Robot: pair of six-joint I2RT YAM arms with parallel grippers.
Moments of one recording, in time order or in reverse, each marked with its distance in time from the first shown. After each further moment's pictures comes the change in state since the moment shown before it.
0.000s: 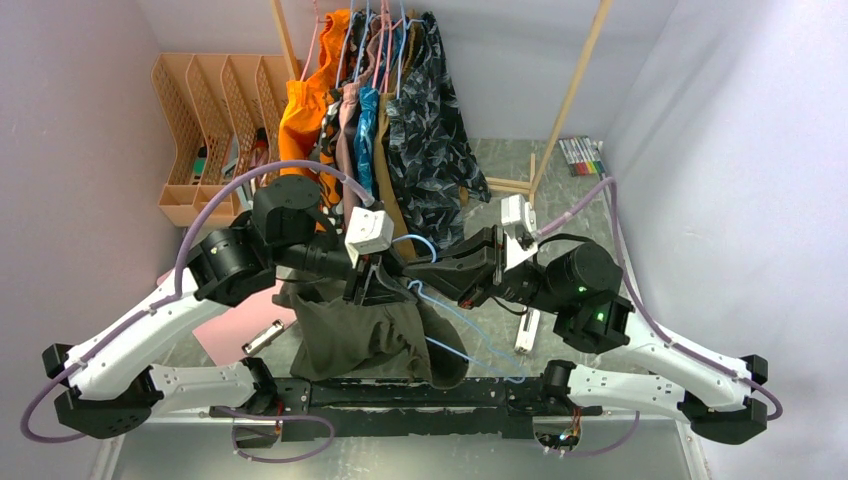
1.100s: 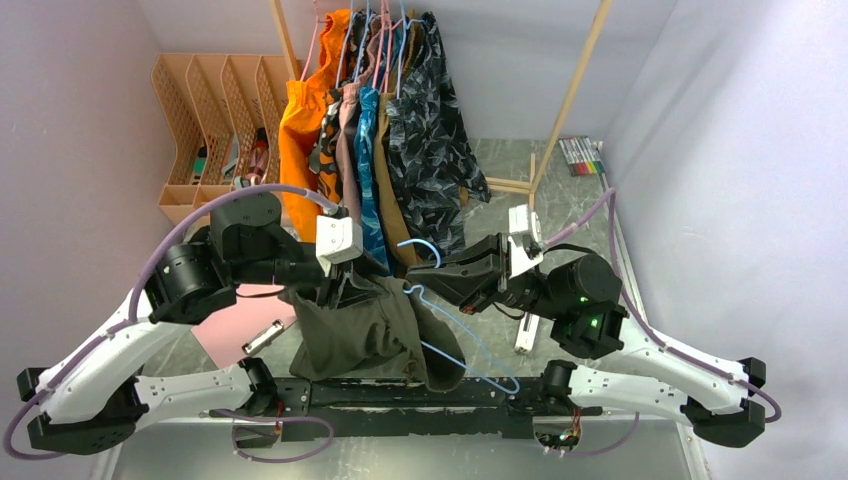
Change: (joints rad) left arm 0.000 -0.119 0.005 -0.144 -0.230 0.056; right arm 0.000 -0.042 -0.112 0.143 -0.003 0.022
